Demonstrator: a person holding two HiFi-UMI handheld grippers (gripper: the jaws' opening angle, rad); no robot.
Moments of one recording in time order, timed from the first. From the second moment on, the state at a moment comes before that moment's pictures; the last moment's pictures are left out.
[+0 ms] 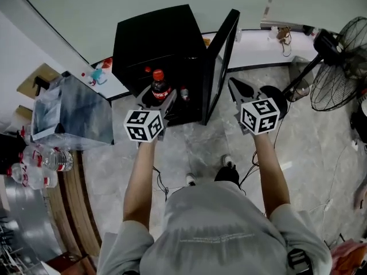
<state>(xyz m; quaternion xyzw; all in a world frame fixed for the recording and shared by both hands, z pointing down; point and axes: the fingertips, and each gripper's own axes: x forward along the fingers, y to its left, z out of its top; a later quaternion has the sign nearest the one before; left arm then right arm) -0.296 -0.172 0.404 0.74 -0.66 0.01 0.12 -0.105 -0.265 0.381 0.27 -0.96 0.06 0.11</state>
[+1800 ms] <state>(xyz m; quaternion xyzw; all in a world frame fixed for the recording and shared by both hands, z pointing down) -0.334 -0.410 0.672 0.78 -0.61 0.03 0.12 -0.112 -0.362 0.594 0.35 -0.93 0.07 0.12</state>
